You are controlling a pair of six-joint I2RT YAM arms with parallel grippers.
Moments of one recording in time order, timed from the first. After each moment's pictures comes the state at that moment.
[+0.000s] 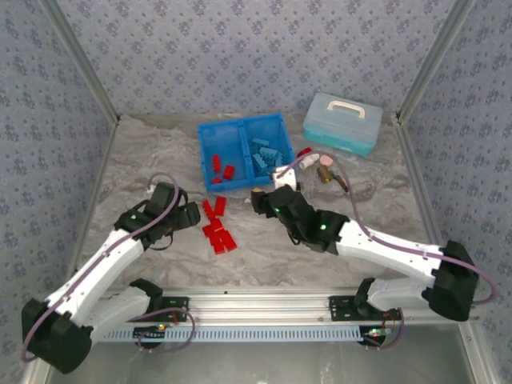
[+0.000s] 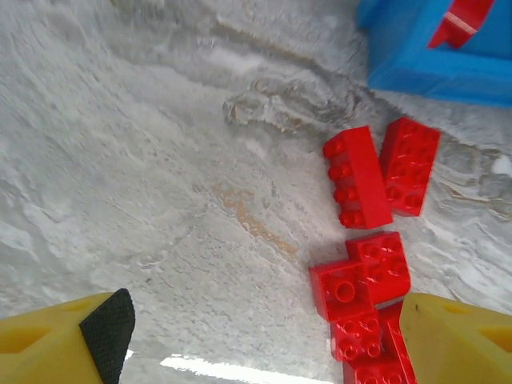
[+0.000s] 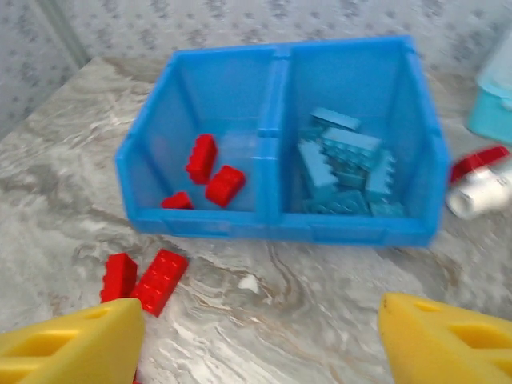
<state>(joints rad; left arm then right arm) -0.48 0.98 0.75 -0.78 -0.23 -0.70 1.02 1.19 0.88 -0.19 0.58 0.46</state>
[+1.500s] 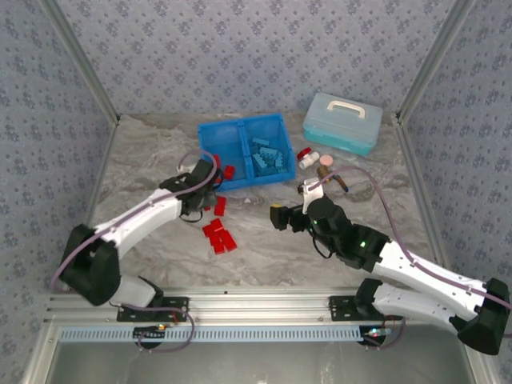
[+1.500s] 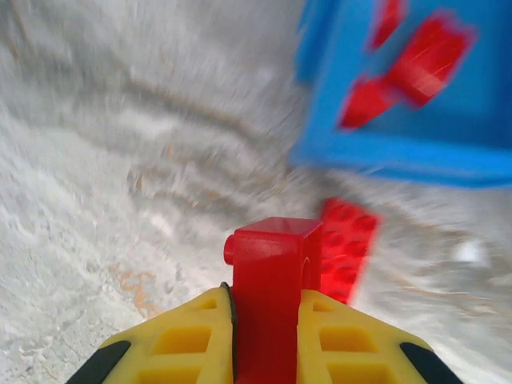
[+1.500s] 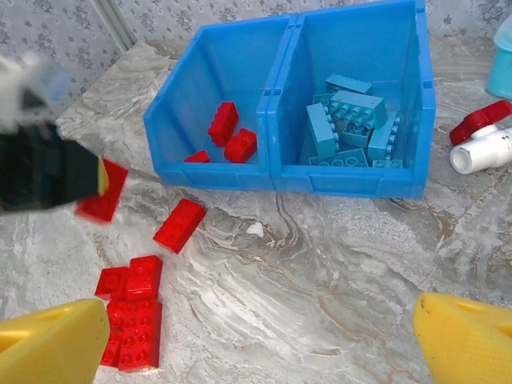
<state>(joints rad) -0.60 1.39 1.05 -0.71 -0.36 -0.80 0.96 0.88 0.72 -0.30 0.36 0.44</state>
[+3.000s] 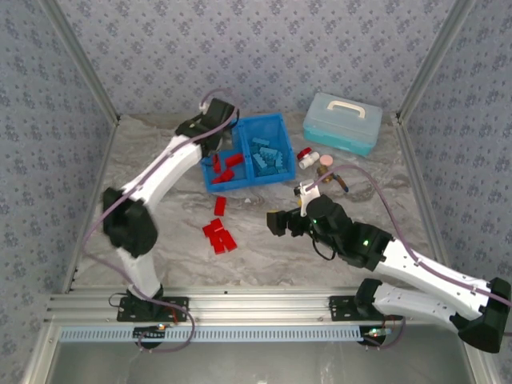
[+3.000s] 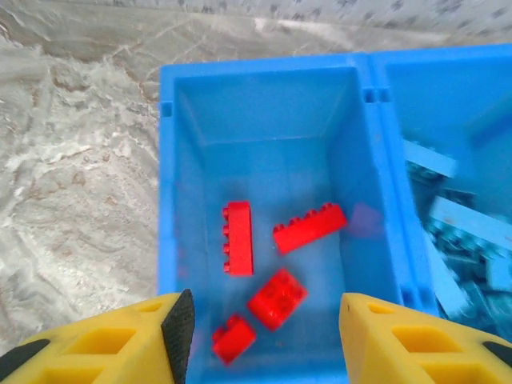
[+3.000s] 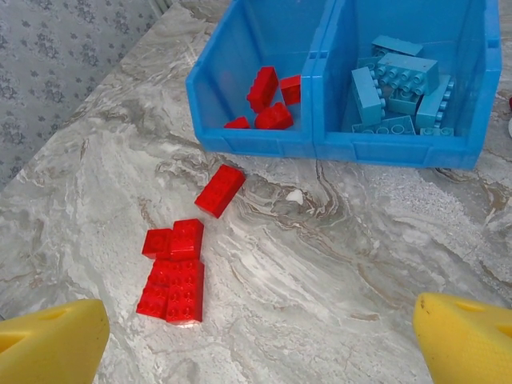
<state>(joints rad) -0.55 1.76 1.71 -0.81 -0.39 -0.50 0.98 0.89 0.79 -0.41 0.26 0.48</state>
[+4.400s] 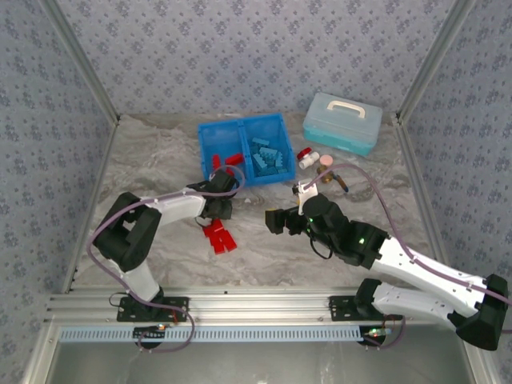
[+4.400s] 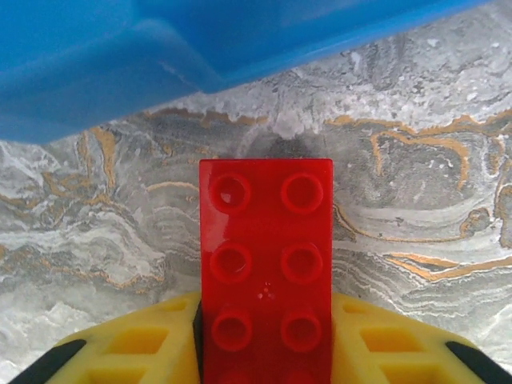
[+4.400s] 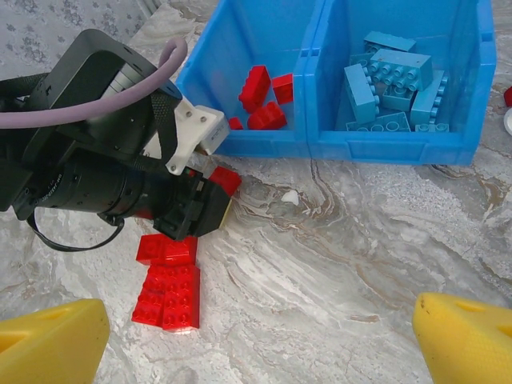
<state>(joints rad) -0.62 1.72 0.95 -0.41 -0.20 -0.45 0.98 0.92 0.80 -0.40 0.28 0.51</state>
